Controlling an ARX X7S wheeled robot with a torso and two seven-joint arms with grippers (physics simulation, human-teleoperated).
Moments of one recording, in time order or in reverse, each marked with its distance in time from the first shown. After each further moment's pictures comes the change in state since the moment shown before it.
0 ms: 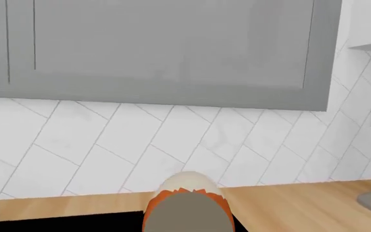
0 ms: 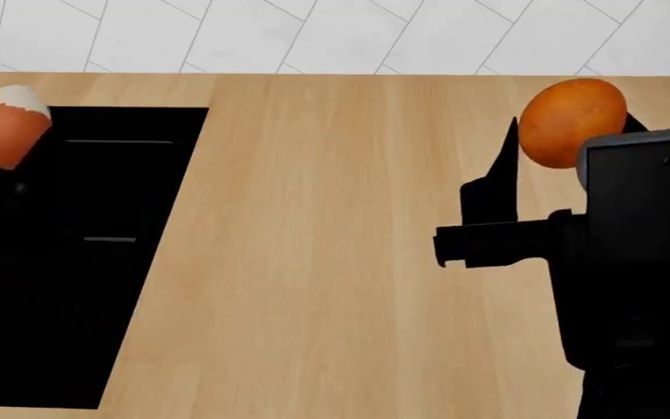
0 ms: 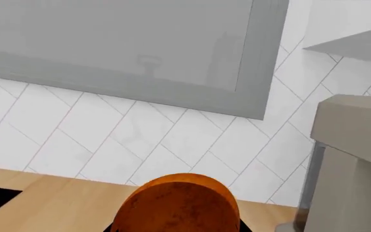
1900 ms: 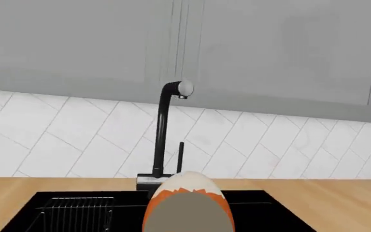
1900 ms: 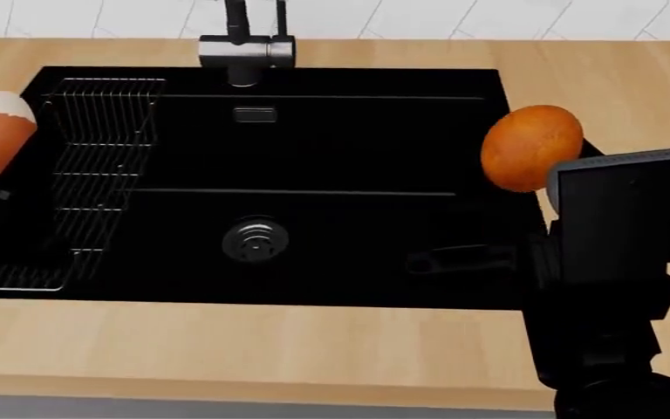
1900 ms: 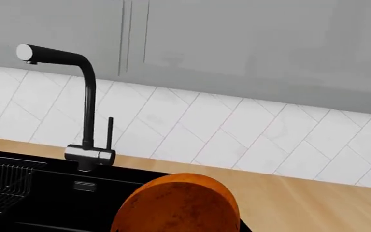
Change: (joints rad) left arm 0.045 -0.008 -0.017 0.013 -0.027 0.054 -0.022; right arm -0.039 -0.019 -0.005 0.005 0.068 -0.020 0.000
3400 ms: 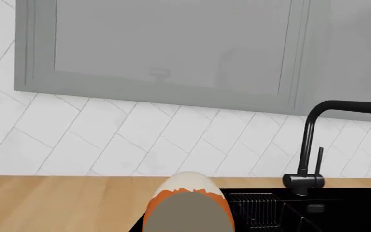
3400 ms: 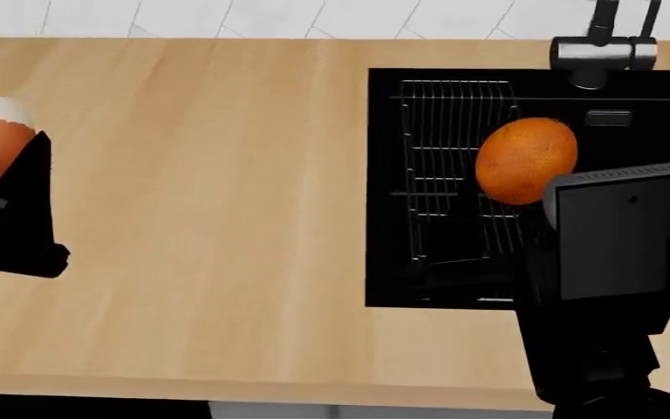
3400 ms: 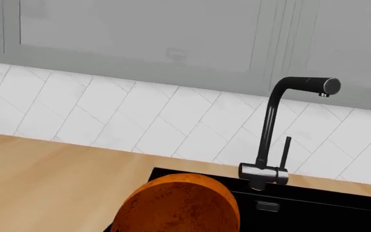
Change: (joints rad) left arm 0.018 -0.019 0.005 0.023 -0.025 0.008 -0.021; right arm -0.027 0.014 0.005 -0.028 0.041 0.001 0.020
